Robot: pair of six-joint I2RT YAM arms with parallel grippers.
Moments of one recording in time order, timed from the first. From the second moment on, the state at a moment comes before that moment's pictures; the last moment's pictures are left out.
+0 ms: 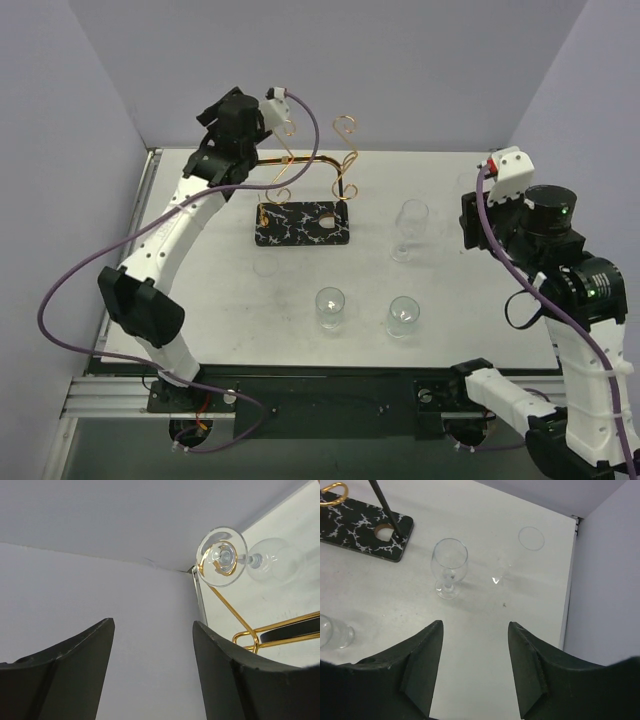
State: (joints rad) left arm -0.45 1.73 1.82 -0.41 -0.69 0.91; right arm 0.27 0.95 1.56 -1.04 0.09 -0.17
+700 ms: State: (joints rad) left arm -0.45 1.38 1.81 -0.77 -0.35 0.45; right arm 0.01 1.30 1.64 -1.00 0.12 -0.14
